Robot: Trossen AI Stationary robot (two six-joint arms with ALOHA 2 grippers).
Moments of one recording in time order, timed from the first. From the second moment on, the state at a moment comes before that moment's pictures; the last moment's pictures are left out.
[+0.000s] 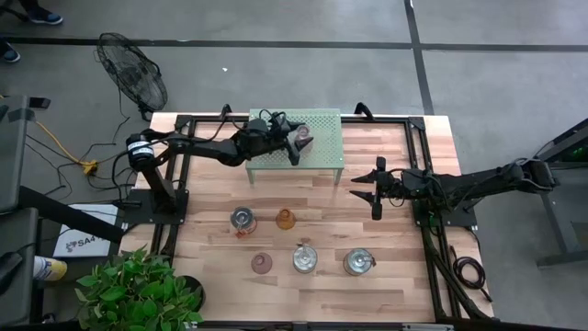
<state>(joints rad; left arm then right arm) 0.38 1.72 0.92 0.75 -0.04 -0.06 0.02 0.72 0.19 0.31 0.18 0.03</state>
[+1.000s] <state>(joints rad) 0.36 1.72 1.06 0.62 -0.12 -0.01 0.02 0.72 0.19 0.30 0.20 0.04</state>
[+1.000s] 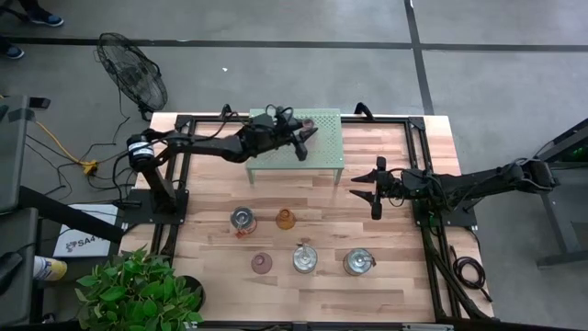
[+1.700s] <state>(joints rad) 0.35 1.97 1.38 0.53 -0.33 -0.03 0.02 0.72 0.19 0.30 0.20 0.04</state>
